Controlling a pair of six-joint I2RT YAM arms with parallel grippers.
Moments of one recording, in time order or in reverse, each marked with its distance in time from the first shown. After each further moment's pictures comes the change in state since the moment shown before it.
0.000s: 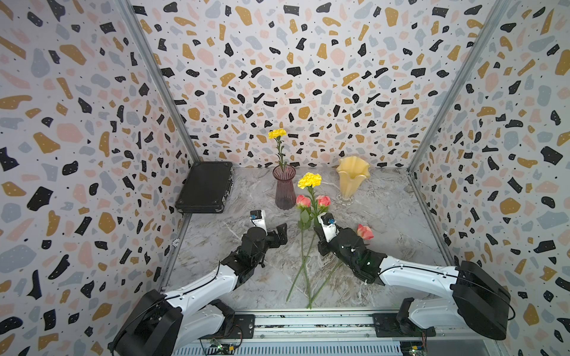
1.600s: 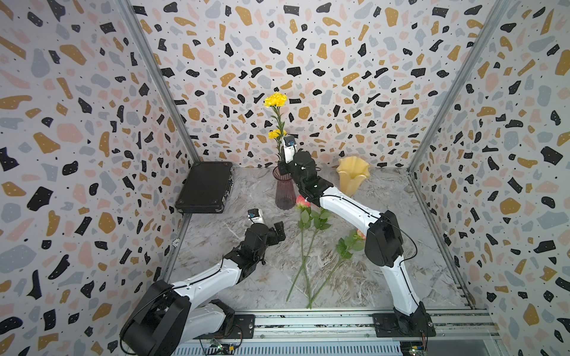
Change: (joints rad) left arm 0.027 0.098 0.060 -0.058 -0.037 -0.053; right arm -0.178 0.927 1.470 -0.256 0.018 -0.118
